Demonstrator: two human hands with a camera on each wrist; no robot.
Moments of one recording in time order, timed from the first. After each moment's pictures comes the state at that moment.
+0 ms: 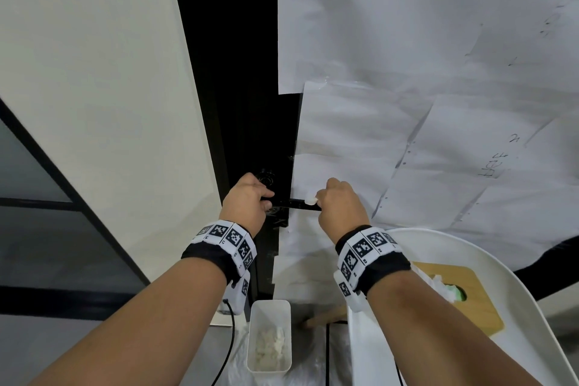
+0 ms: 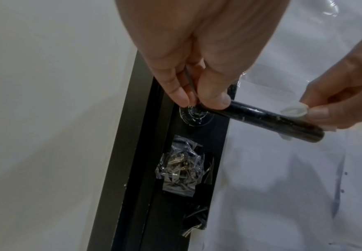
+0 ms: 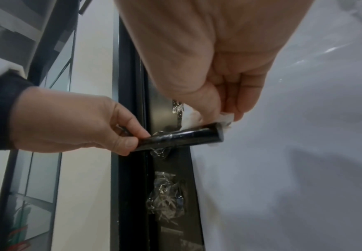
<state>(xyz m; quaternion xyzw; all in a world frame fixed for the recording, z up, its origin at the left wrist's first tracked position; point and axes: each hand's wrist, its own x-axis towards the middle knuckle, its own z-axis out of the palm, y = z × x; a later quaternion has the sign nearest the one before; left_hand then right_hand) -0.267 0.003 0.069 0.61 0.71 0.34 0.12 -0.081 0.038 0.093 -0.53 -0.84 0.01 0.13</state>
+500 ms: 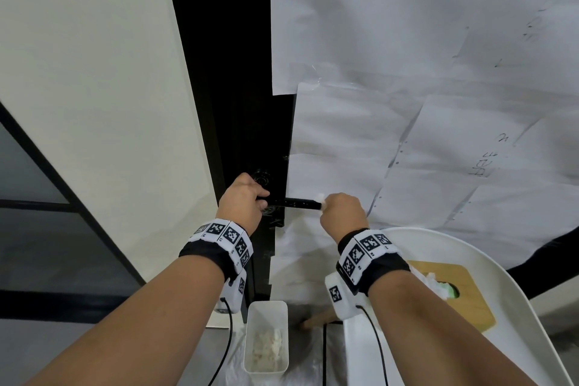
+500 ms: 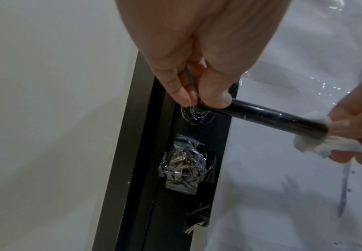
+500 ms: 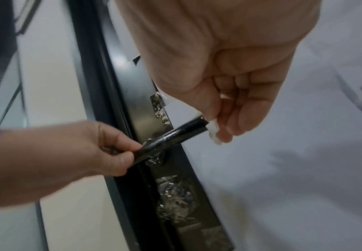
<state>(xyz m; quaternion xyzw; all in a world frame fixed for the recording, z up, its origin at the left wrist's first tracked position) -0.264 0.000 0.082 0.63 0.72 0.29 0.09 -0.070 0.039 0.092 -0.64 -0.75 0.14 0.09</state>
